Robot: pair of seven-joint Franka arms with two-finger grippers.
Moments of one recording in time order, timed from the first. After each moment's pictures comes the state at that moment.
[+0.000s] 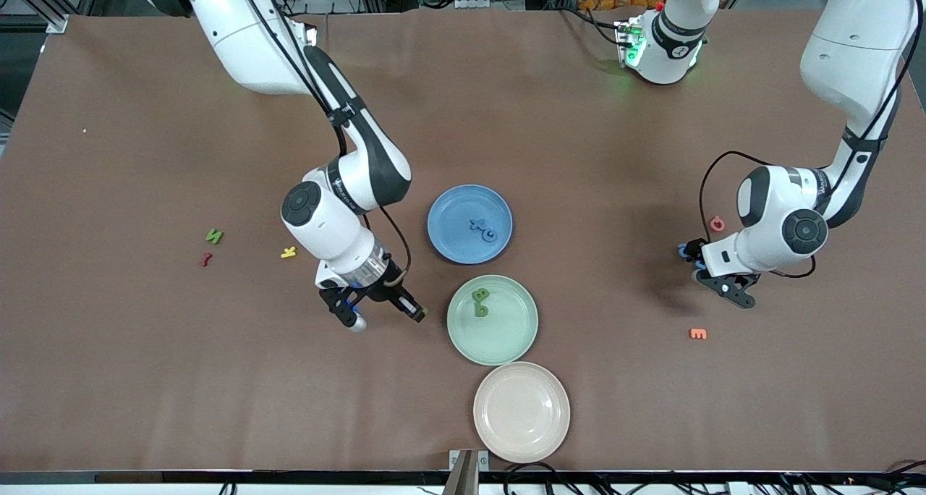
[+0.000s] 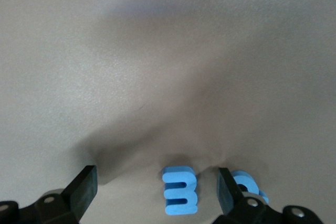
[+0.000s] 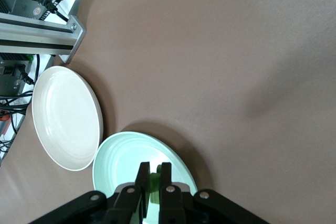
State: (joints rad) left arm 0.21 0.57 -0.19 -2.00 0.23 2.46 0.43; right arm 0.59 0.73 -0.08 -1.50 0.47 2.66 0.94
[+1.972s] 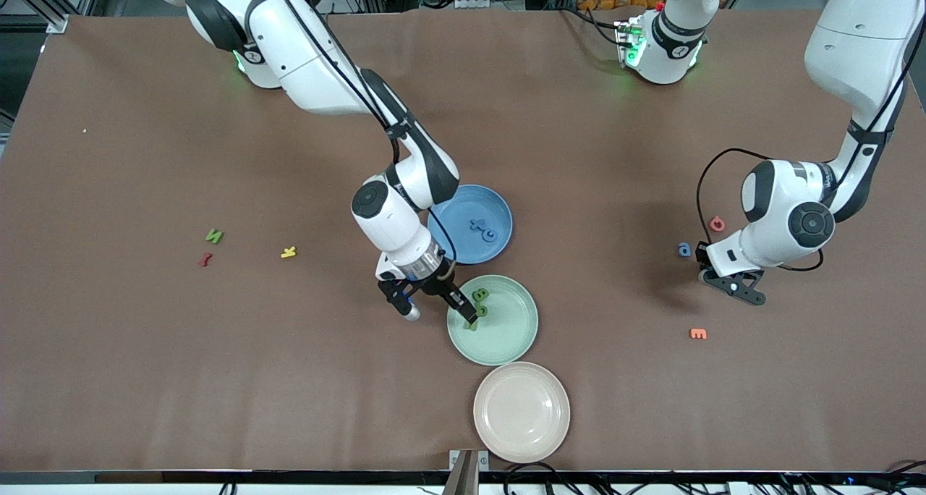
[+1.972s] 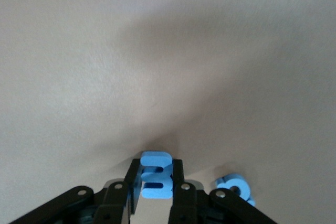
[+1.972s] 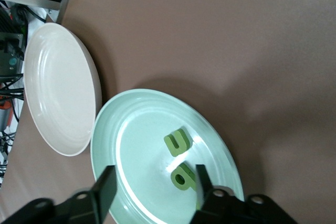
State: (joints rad) left arm 0.23 0.53 -0.21 -2.02 0.23 2.47 0.34; right arm 0.69 0.93 -0.06 -1.36 0.47 2.85 1.10
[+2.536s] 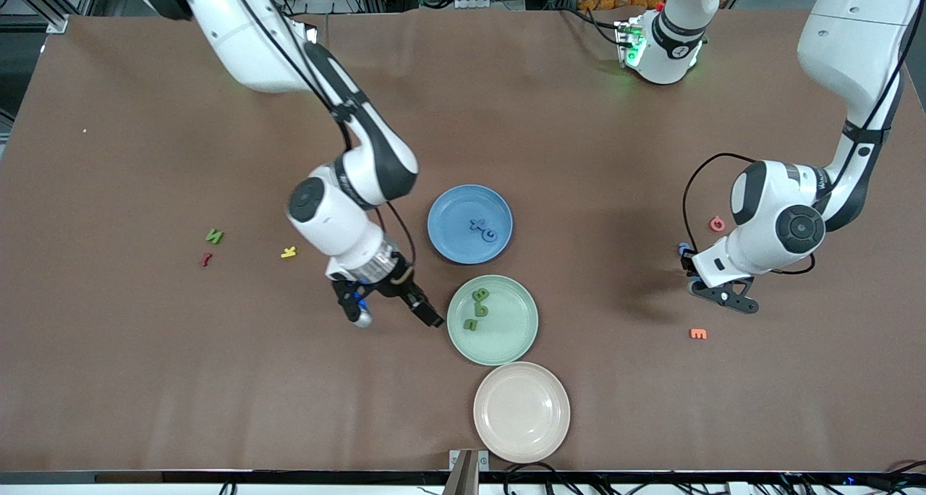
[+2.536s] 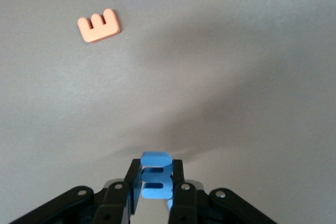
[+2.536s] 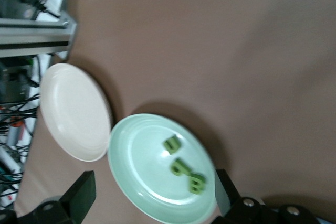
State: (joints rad) left arm 0.20 0.51 -0.28 -1.94 0.23 2.37 0.16; right arm 0.53 0.69 0.01 -1.51 0.47 2.64 1.08
